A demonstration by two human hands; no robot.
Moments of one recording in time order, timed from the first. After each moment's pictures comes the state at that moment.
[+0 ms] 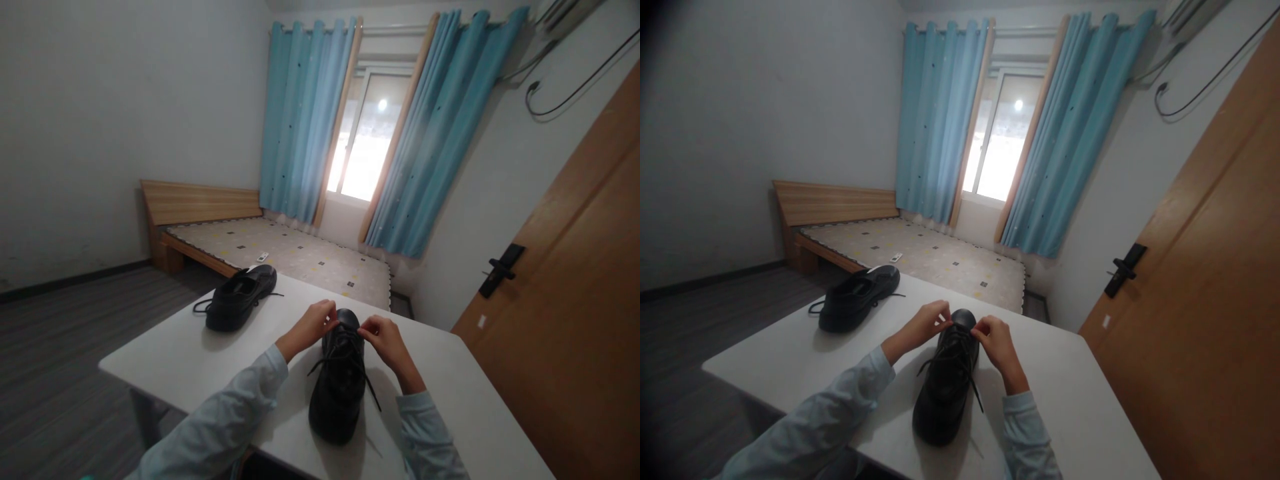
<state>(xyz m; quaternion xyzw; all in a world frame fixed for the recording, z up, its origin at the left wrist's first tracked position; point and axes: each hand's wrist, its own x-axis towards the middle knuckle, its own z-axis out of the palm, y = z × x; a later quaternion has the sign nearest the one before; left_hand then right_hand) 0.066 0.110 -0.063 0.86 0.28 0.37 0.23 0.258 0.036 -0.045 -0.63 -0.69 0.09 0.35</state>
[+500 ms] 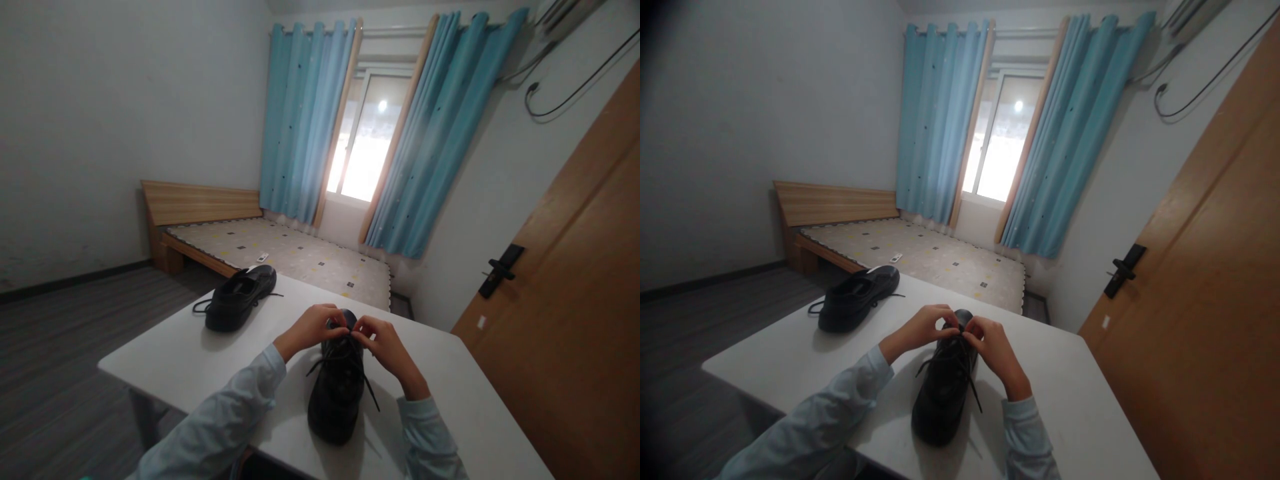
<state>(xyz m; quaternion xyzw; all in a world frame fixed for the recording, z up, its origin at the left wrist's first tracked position) 0.062 0.099 -0.048 0.88 0.21 0.35 0.24 0.240 0.018 -0.025 -0.58 -0.73 0.13 0.33</state>
